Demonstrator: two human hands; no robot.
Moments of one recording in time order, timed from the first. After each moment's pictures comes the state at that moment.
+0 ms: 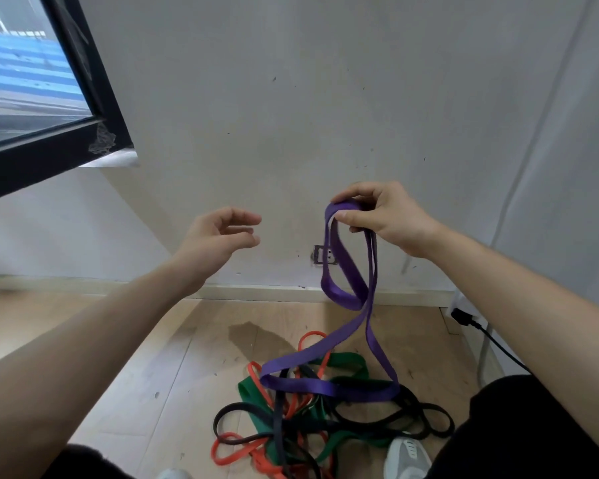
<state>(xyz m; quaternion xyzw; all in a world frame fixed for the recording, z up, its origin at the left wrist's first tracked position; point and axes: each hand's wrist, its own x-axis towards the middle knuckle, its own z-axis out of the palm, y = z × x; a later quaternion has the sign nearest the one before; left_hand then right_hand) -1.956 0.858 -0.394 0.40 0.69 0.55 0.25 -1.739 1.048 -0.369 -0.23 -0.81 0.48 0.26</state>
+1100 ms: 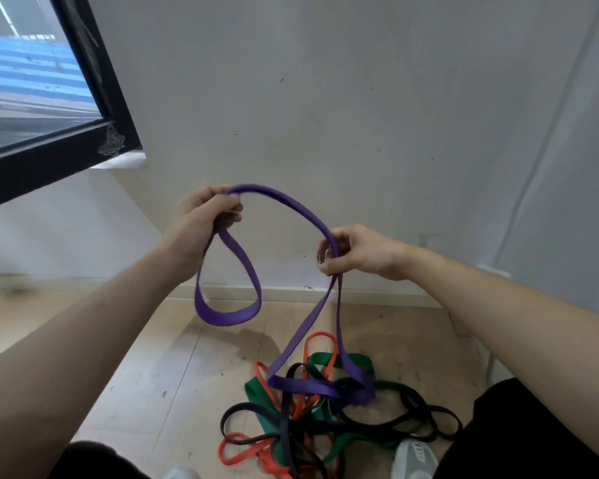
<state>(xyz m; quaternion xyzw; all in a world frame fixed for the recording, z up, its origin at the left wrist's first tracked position) -1.971 0.856 -0.373 0.36 0.60 0.67 0.24 -1.762 1.039 -0.411 -0.22 -0.84 0.50 0.06</state>
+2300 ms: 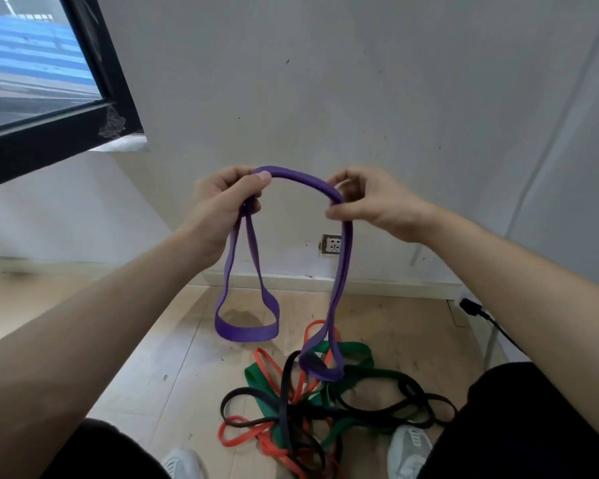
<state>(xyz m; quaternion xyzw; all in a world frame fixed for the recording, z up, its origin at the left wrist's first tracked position) -1.943 0.862 -0.368 0.39 0.59 0.67 0.25 -1.762 1.032 -0.361 -0.19 -0.82 0.50 0.19</state>
